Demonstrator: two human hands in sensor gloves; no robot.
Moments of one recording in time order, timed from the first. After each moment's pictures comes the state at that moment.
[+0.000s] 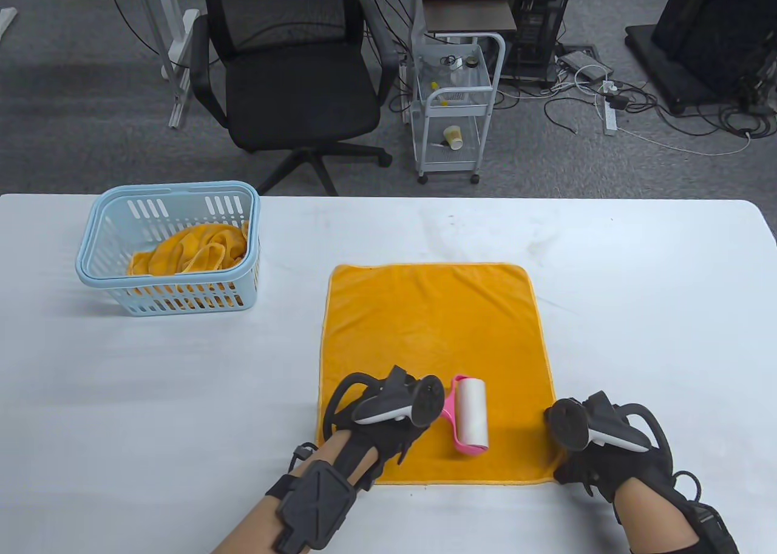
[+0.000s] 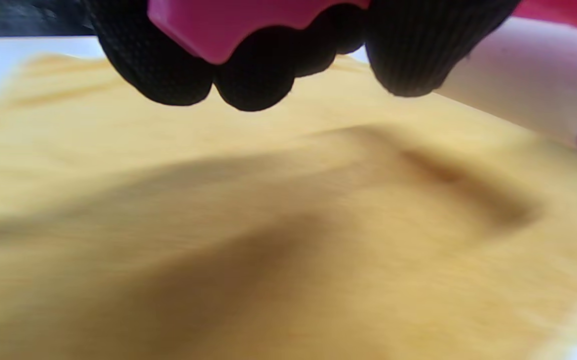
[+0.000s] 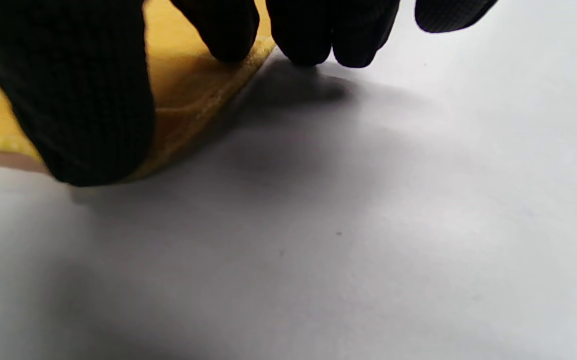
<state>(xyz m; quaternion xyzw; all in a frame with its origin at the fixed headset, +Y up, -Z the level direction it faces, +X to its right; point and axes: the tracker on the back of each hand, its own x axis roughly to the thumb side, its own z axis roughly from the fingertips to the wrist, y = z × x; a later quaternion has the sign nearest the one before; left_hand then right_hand) -0.004 -0.752 -0.271 -0.20 -0.26 -0.02 0.94 0.274 -0.777 -0.249 -0.14 -0.25 -0.95 0.09</state>
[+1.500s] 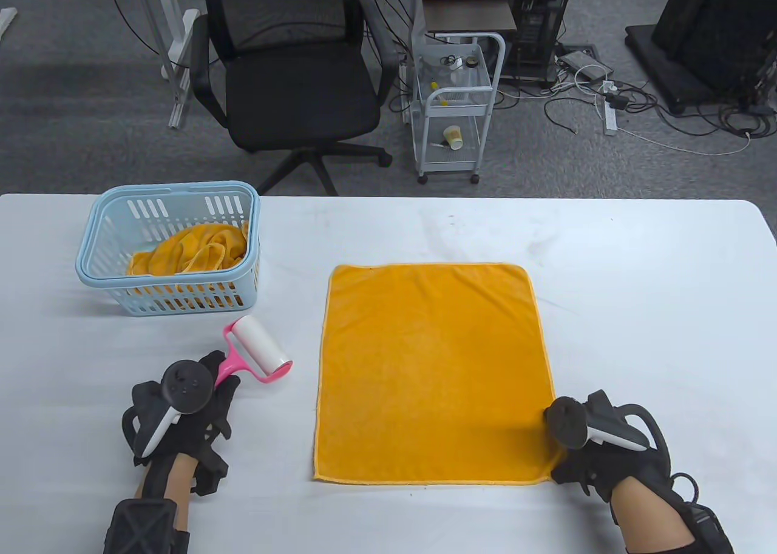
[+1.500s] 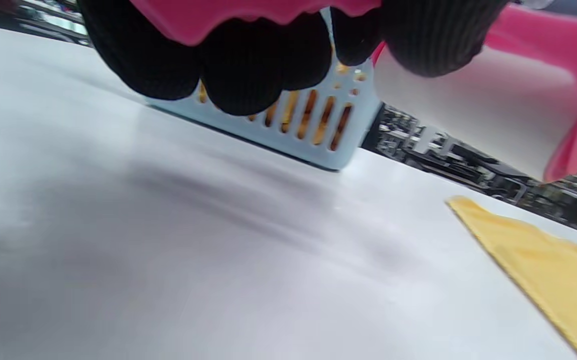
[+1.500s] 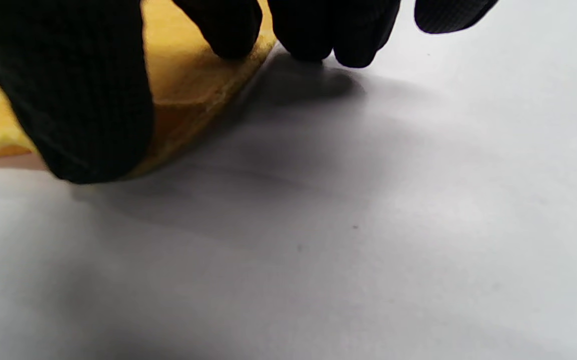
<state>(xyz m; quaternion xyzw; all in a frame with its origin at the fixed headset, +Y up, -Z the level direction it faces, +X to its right) -0.319 -0.754 -0.260 -0.06 0.12 0.16 0.98 0.272 -0.778 -0.249 -0.13 -0.25 -0.96 0.08</state>
